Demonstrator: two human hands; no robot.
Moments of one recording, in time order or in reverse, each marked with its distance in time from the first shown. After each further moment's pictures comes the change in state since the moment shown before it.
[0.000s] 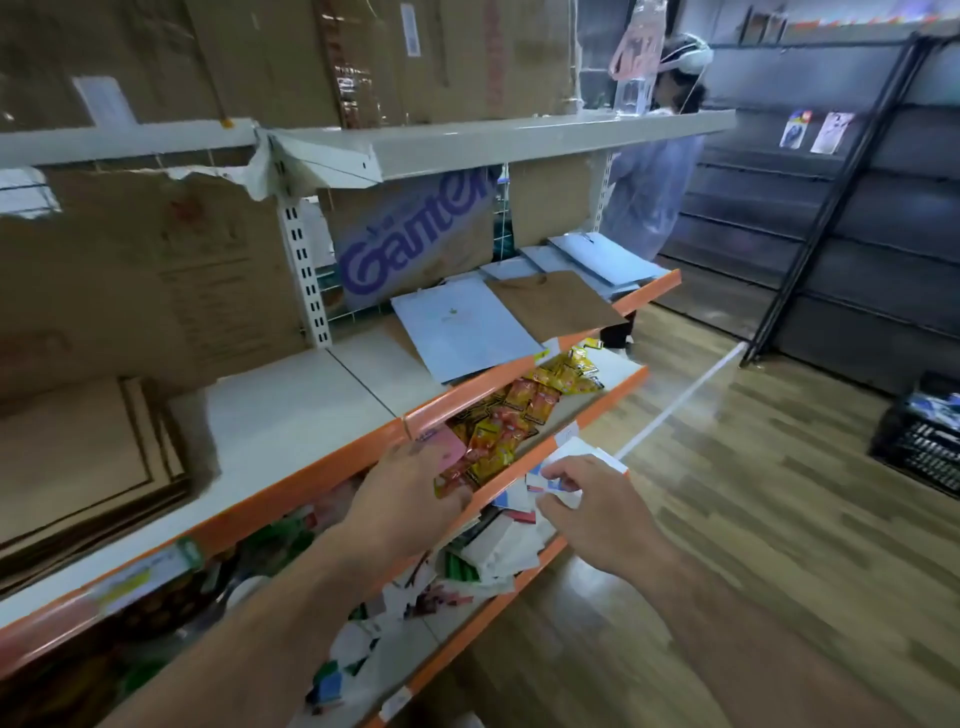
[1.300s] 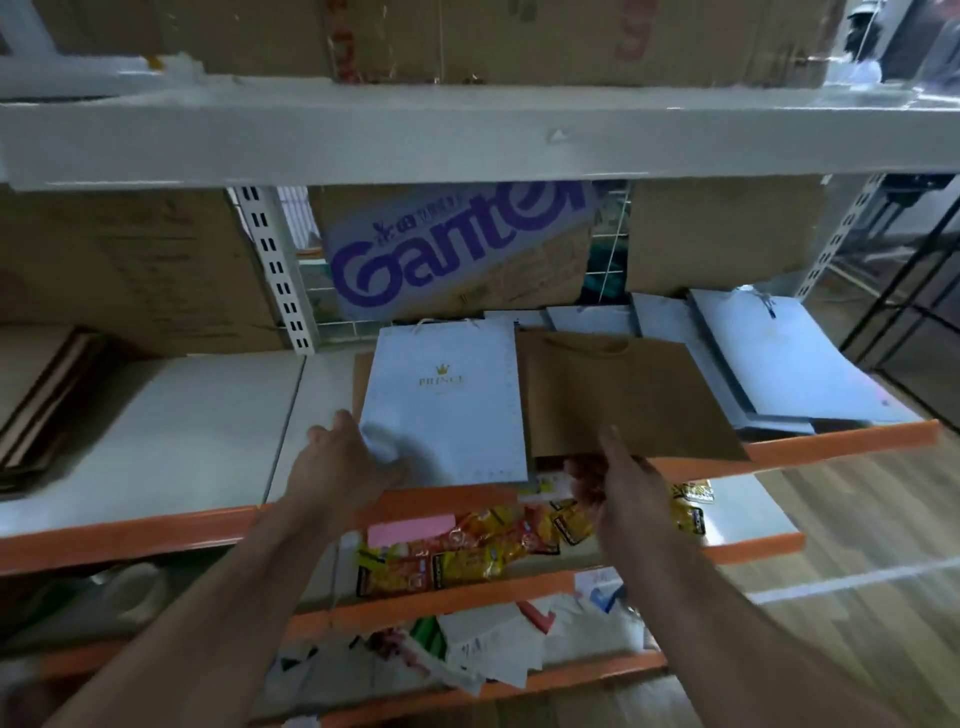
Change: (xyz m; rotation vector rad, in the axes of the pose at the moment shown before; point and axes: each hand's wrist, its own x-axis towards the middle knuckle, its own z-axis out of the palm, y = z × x) left_hand 0.293 0.050 0.039 -0.145 0.271 -0.962; right_hand 0.405 0.151 -0.049 1.154 -0.148 0.622
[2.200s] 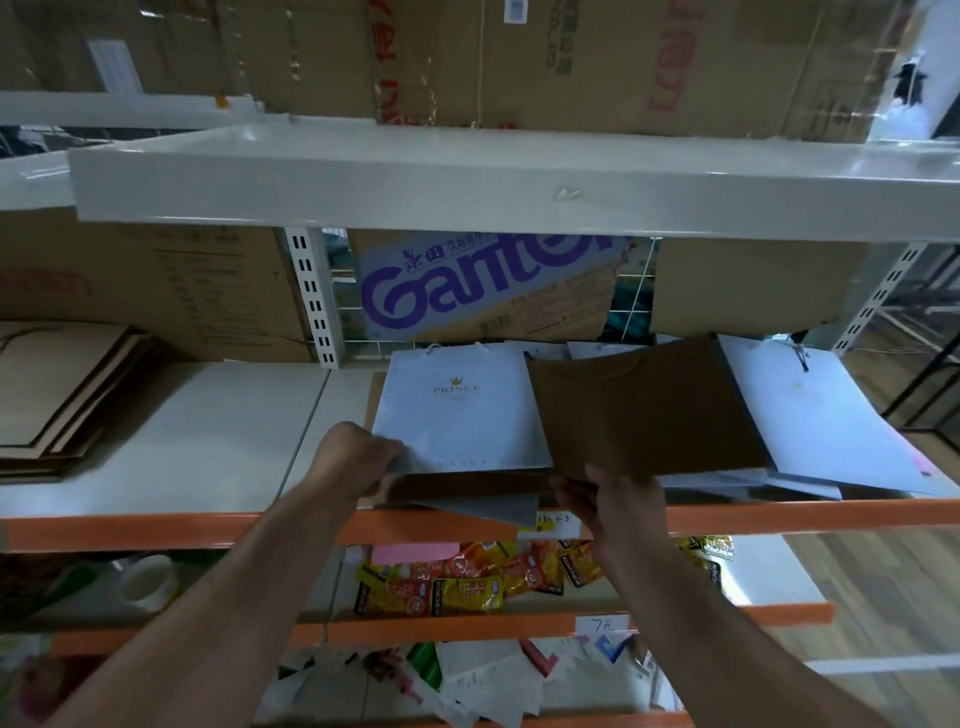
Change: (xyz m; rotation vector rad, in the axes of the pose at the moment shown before) left_hand 0.012 0.023 -0.012 -0.693 -0.017 -0.235; right_hand 0.007 -0.025 0.012 -0.096 -0.209 0.002
